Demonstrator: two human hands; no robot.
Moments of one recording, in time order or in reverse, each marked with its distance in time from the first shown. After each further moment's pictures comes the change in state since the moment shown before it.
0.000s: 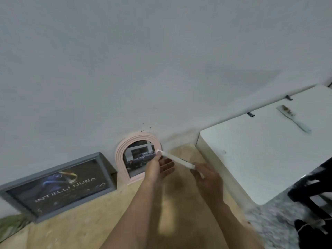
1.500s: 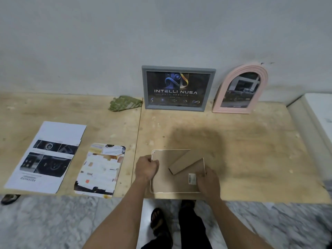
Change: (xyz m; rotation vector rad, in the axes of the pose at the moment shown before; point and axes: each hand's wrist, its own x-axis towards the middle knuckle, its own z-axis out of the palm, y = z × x) left_hand -0.221 -0.151 -0.393 0.625 0.581 -0.001; right_hand -0.315 -0.142 0.145 -0.095 -0.766 0.505
